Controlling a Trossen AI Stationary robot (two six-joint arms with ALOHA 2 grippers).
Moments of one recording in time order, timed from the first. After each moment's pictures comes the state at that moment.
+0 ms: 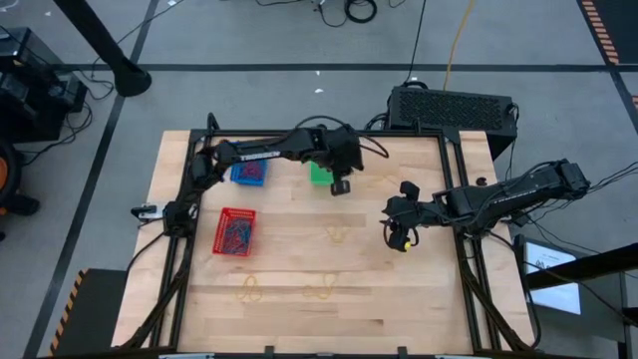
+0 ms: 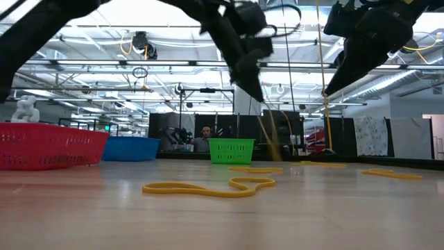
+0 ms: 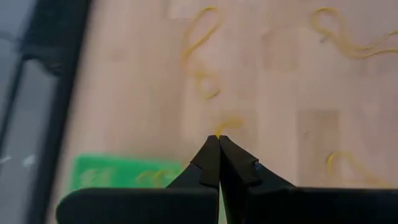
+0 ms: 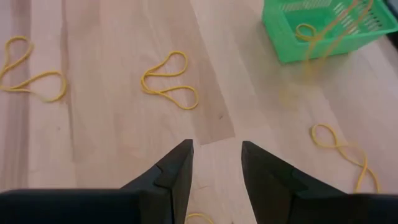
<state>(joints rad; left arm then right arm) 0.28 2.15 1.98 -0.78 0.04 0.25 0.19 1.07 0.72 -0.55 0.33 0.35</state>
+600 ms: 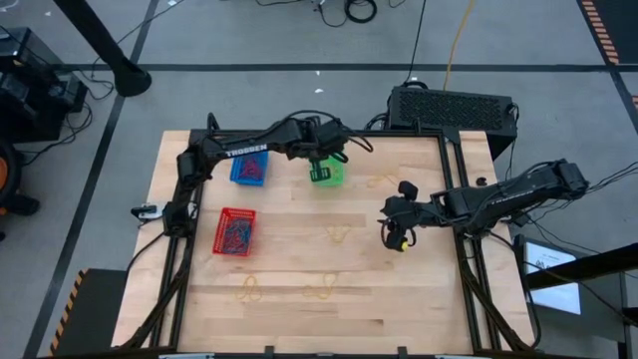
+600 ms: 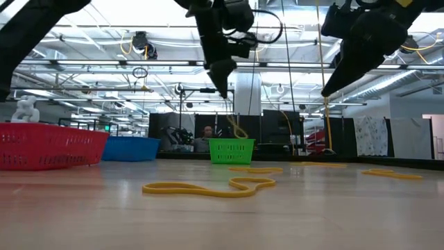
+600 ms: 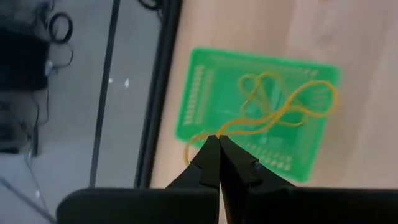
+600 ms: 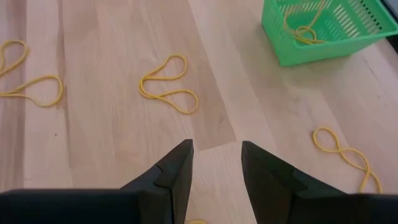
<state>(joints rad) 0.30 2.06 1.99 -1.06 -0.35 0.25 0.19 1.10 0.72 -0.52 0.35 0.35</state>
